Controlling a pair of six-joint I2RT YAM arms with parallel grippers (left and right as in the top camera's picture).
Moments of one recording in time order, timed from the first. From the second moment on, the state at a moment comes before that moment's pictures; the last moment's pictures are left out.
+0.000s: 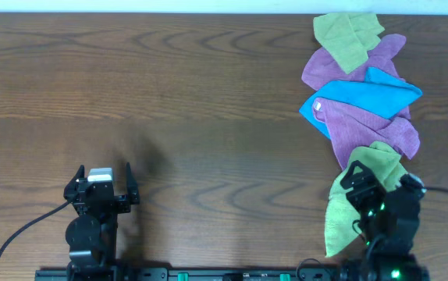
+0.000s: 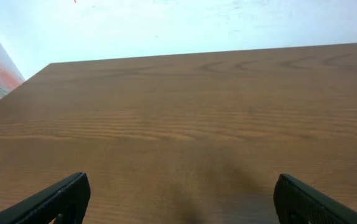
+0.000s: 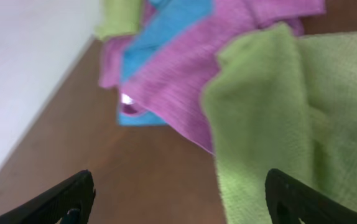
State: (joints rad) left arm 0.04 0.01 0.10 -0.30 -0.06 0.09; right arm -0.11 0.39 0.33 -0.53 0.07 0.82
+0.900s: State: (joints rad) left arm 0.04 0.01 0.10 -0.30 -0.06 0.09; right arm -0.14 1.31 0.74 -0.89 0.30 0.77
